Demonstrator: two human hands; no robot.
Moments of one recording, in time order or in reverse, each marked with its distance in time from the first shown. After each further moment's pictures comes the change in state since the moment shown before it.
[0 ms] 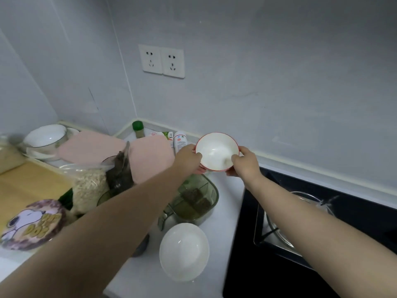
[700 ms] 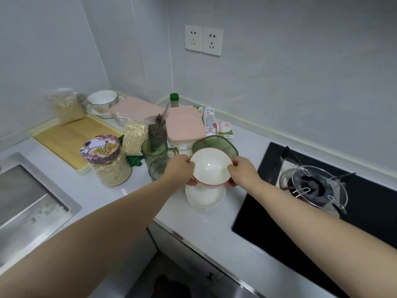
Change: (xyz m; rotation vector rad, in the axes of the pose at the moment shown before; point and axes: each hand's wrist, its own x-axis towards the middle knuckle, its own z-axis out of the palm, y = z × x) left_hand -0.165 -0.101 -0.041 0.129 0.174 -0.058; right_hand -0.136 0.061 0.019 -0.474 -0.318 -0.207
